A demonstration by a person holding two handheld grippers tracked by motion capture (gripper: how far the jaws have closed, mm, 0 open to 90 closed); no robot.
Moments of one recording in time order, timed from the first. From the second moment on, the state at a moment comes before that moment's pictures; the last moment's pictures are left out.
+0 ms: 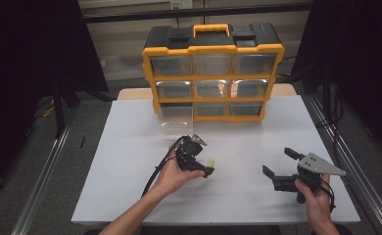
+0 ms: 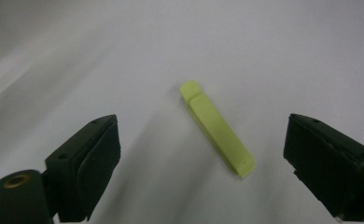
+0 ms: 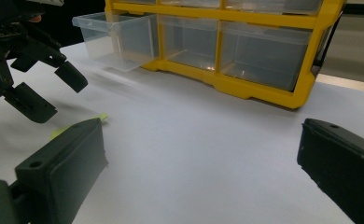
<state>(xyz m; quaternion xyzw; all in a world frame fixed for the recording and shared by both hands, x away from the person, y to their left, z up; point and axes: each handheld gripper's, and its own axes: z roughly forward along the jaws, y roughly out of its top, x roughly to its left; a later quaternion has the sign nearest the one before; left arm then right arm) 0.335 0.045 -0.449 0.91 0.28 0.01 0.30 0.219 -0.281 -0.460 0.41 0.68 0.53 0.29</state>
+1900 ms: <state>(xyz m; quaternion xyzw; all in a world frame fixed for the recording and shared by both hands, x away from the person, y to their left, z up) 0.340 0.025 -0.455 0.95 0.22 0.01 0.21 0.221 -0.280 -0.463 0.40 0.70 0.52 0.29</state>
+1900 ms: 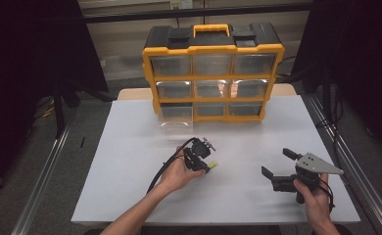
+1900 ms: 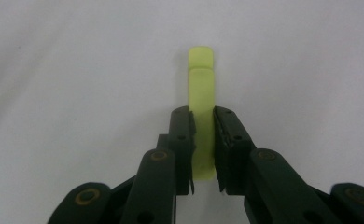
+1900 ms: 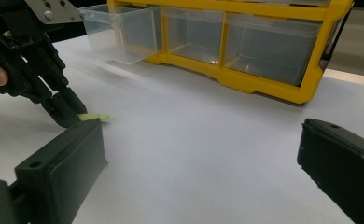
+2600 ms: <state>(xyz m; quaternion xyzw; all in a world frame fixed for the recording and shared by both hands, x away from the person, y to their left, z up) 0.343 0.039 -0.454 0.94 0.22 -0.02 0.25 0.220 -0.282 -0.462 0.40 0.69 0.53 0.28</state>
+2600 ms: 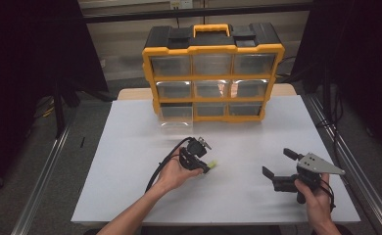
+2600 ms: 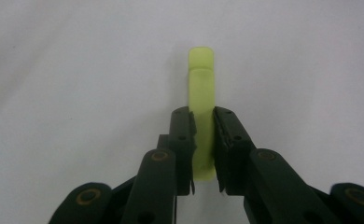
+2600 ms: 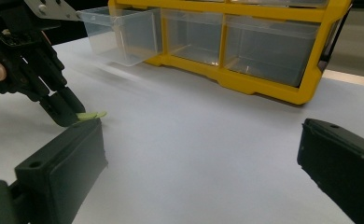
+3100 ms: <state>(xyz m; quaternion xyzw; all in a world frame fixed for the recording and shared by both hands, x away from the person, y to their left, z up) 0.339 0.054 -0.439 0.93 0.20 -0.01 0.32 0.220 -0.282 -0.462 0.40 0.69 0.53 0.28</state>
